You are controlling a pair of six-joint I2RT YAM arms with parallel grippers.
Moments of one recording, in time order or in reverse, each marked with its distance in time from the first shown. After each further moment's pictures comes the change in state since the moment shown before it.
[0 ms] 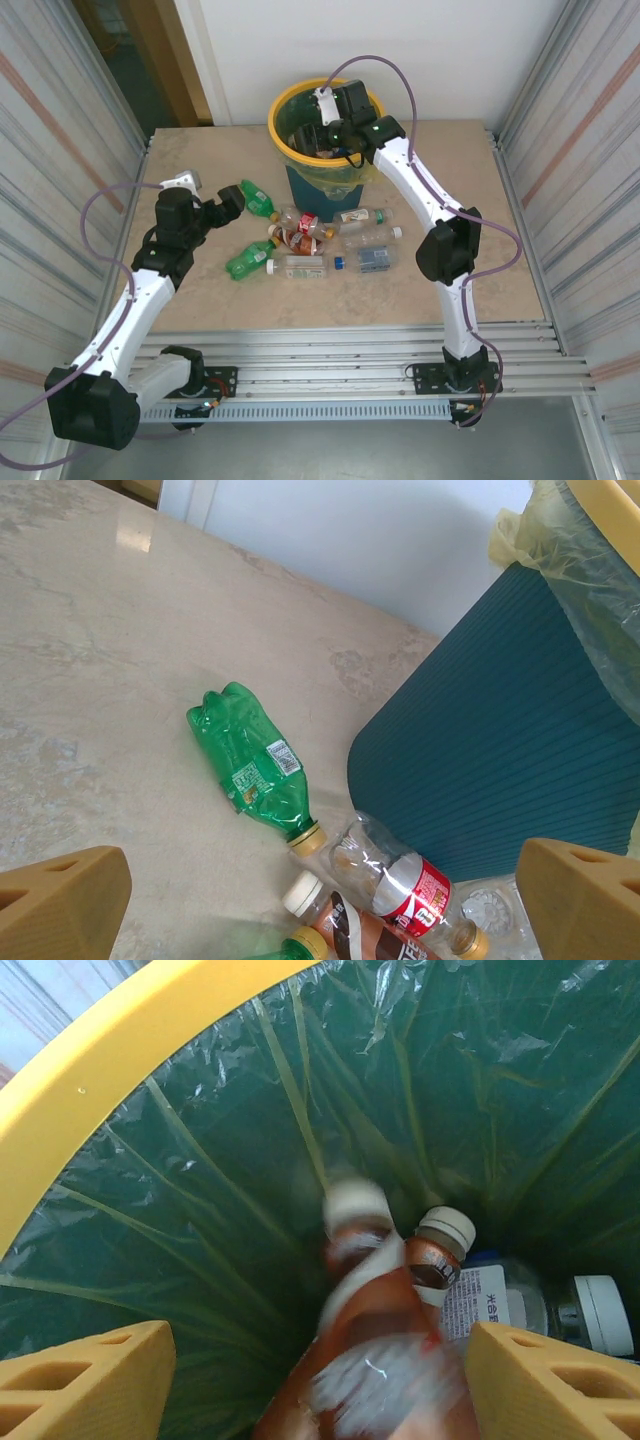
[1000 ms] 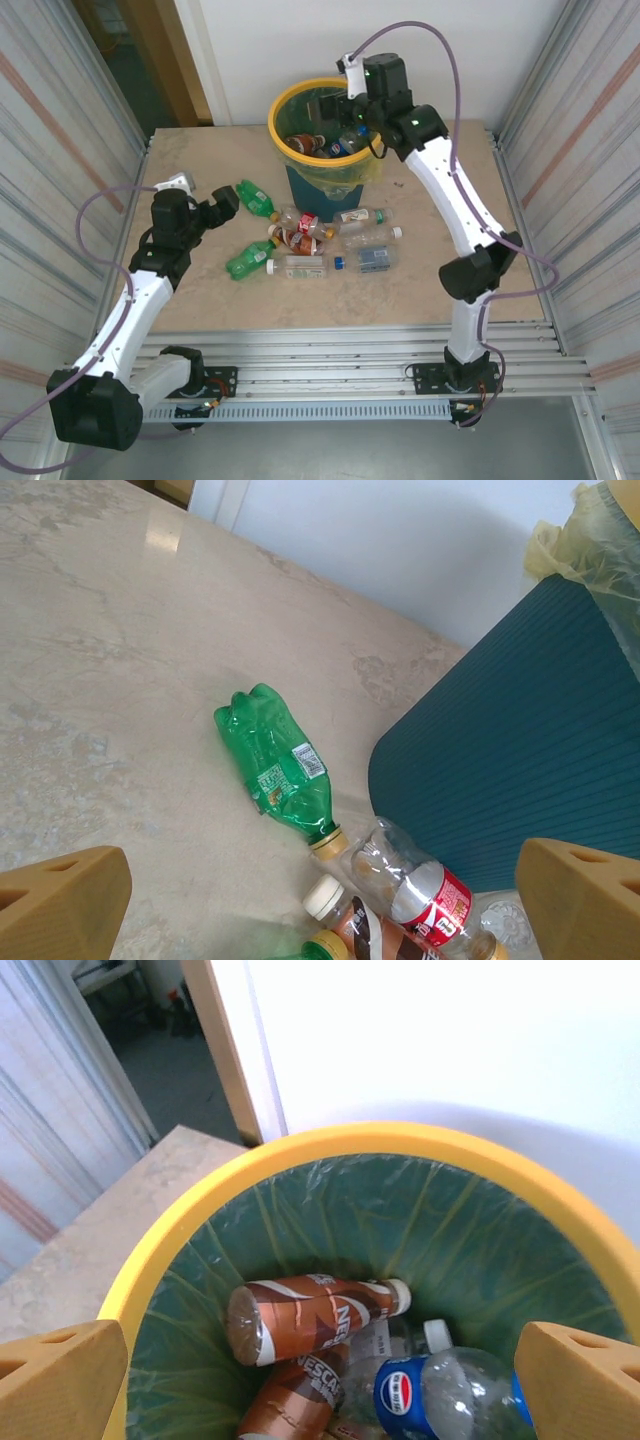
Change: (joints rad) left arm 0.040 -0.010 -0.014 -0.008 -0.001 -0.007; right arm -0.011 -0.265 -0.027 -0.019 0.185 -0.035
